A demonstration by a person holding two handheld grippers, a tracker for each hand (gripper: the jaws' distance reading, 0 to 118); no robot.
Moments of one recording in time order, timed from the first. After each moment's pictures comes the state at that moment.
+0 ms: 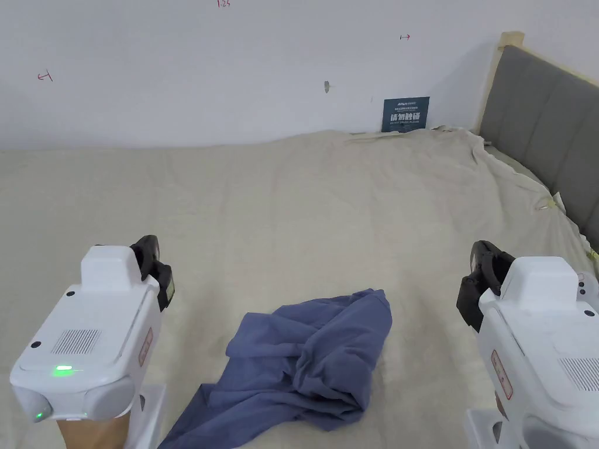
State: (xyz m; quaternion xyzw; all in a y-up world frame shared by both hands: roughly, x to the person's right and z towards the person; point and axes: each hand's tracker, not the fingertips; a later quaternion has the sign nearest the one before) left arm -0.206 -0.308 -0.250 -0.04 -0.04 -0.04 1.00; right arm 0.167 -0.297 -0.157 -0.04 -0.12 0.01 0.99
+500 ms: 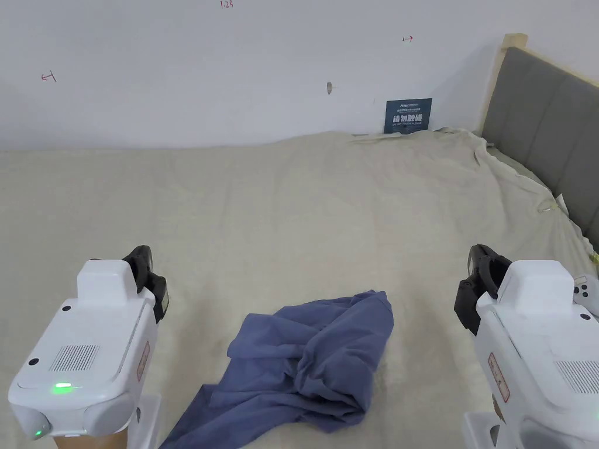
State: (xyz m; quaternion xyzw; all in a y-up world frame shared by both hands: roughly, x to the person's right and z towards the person) left arm -0.206 -0.318 -0.245 -0.04 -0.03 -0.05 1.00; right arm 0.166 -0.300 -0.161 -0.05 -0.12 0.01 0.99
